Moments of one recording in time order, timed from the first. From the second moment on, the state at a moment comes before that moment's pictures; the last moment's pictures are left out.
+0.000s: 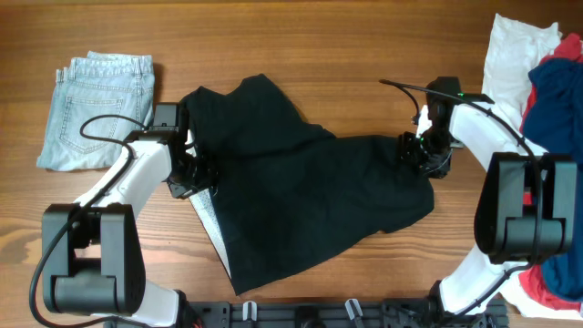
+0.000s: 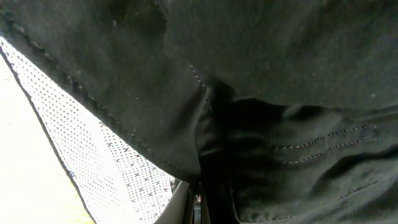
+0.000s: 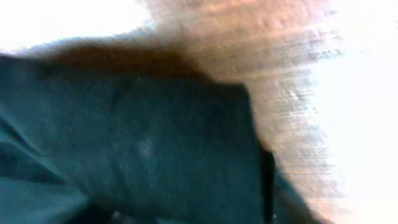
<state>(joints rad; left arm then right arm) -0.04 1.68 0.92 -0.73 0.20 -0.49 -0.03 1.92 1.18 -0.90 -0.16 0.20</state>
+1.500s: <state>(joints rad) -0.09 1.69 0.92 -0.49 0.23 -0.55 -0.13 1.39 1.18 -1.07 0.09 0.27</state>
